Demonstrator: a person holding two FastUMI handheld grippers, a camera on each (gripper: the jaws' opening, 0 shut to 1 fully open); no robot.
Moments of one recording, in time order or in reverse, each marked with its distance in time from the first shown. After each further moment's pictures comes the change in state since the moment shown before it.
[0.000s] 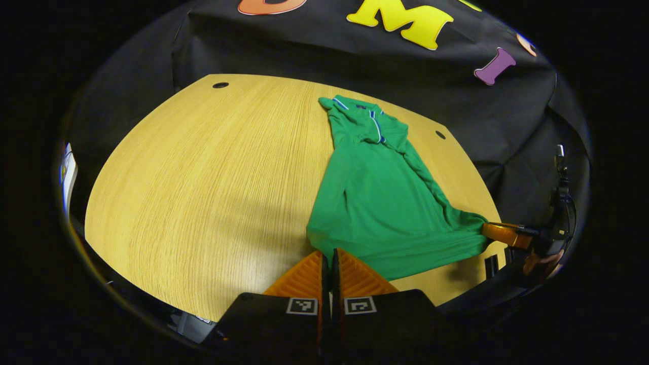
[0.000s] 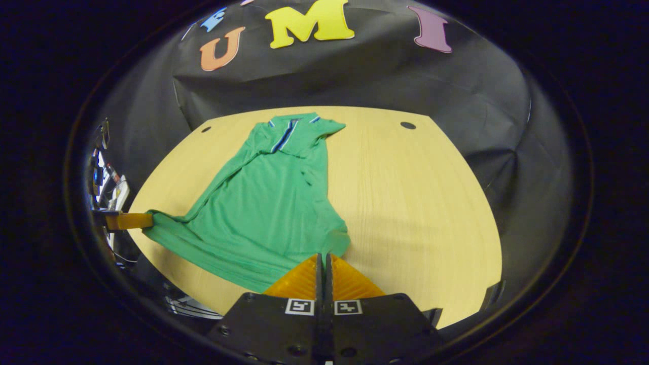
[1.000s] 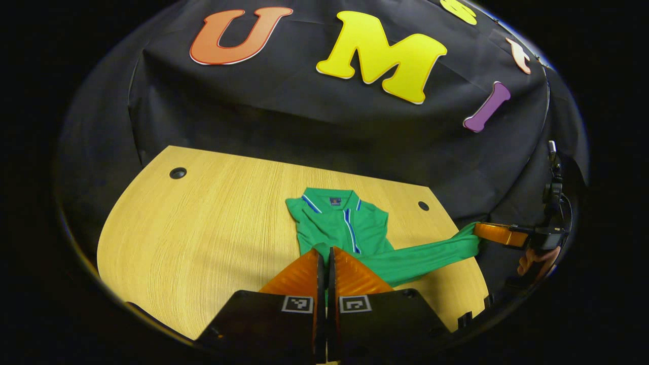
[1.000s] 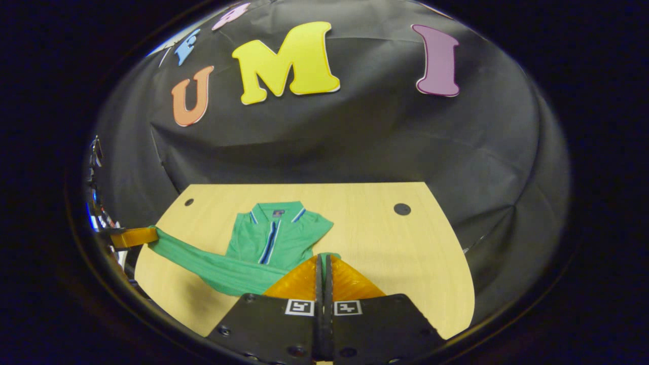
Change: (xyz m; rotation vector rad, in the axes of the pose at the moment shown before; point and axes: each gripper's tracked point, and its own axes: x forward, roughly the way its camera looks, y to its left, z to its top) left arm 0.053 -0.032 0.229 0.085 -0.252 -0.060; right arm 0.027 -0.017 0.248 0.066 -0.225 -0.024
